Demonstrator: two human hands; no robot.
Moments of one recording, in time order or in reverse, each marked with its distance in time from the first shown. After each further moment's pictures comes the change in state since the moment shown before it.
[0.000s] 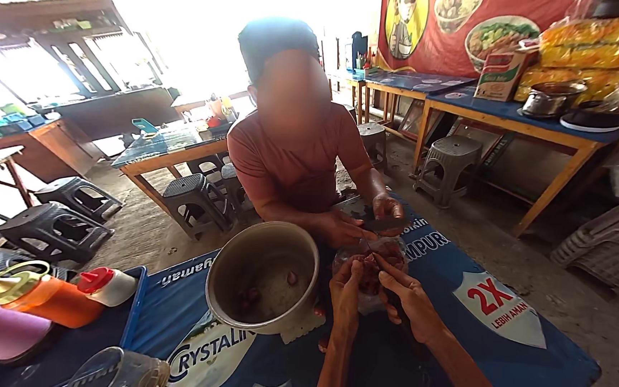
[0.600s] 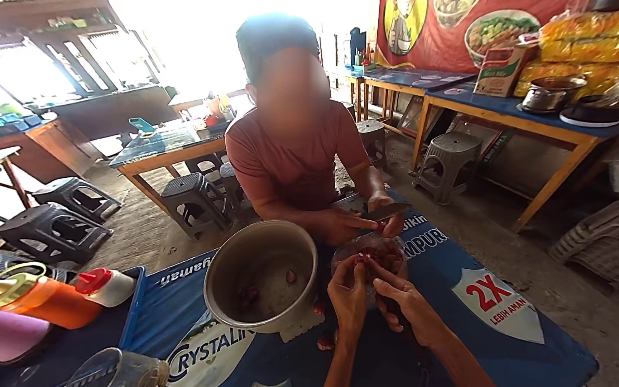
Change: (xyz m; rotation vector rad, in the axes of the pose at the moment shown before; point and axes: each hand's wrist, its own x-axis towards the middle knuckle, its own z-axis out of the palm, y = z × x) left_hand -0.010 -0.006 0.008 0.234 0.093 0.382; right_hand -0.006 0.000 -0.005 -0.041 -0.172 0.088
